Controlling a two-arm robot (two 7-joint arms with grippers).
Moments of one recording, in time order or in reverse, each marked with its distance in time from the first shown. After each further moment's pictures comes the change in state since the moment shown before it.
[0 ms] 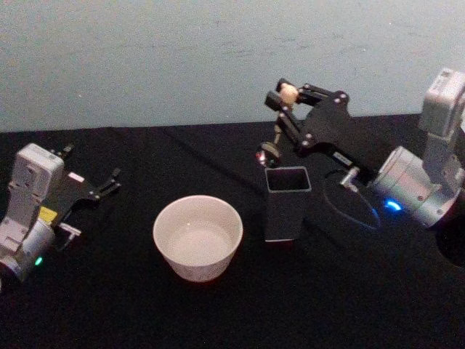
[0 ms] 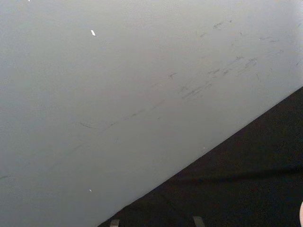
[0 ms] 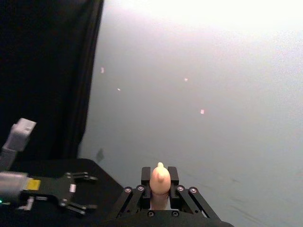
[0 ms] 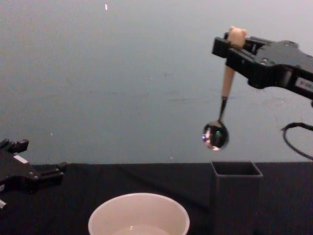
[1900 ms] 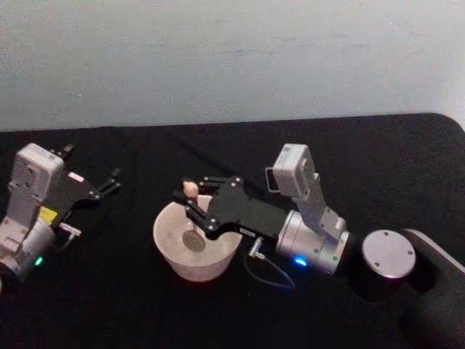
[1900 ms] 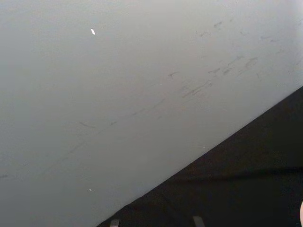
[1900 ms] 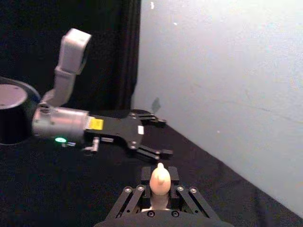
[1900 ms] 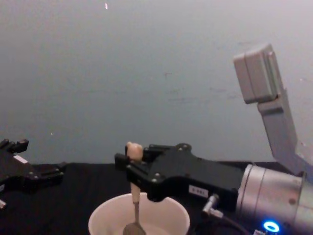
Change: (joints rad) left arm 0.000 0.000 0.000 0.000 0.000 0.000 0.000; right arm 0.081 -0.152 -0.227 0.263 -0.126 0.045 0.044
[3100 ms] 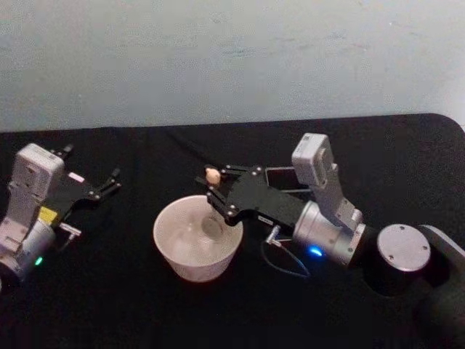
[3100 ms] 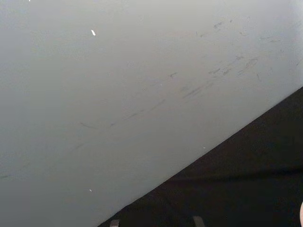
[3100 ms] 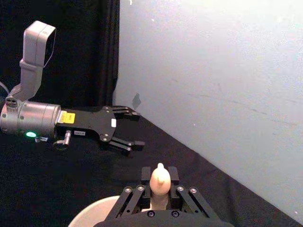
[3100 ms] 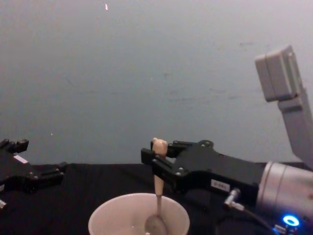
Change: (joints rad) left arm 0.000 0.000 0.000 0.000 0.000 0.000 0.000; right arm 0.006 0.010 0.047 0.028 -0.004 -0.004 -0.021
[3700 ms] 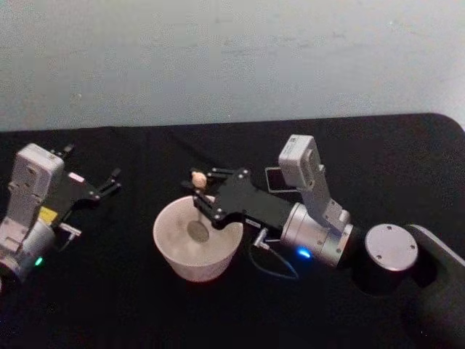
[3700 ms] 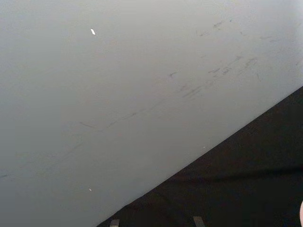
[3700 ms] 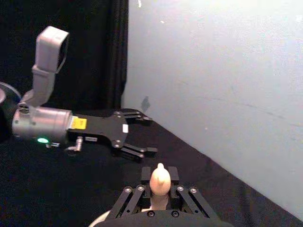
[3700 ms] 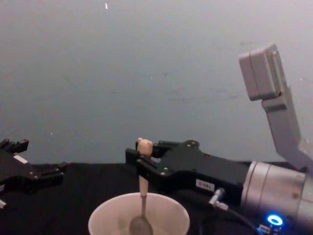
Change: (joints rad) left arm 0.000 0.000 0.000 0.000 0.000 0.000 0.000; right arm 0.016 -0.019 -0.028 0.011 0.011 0.003 0.008
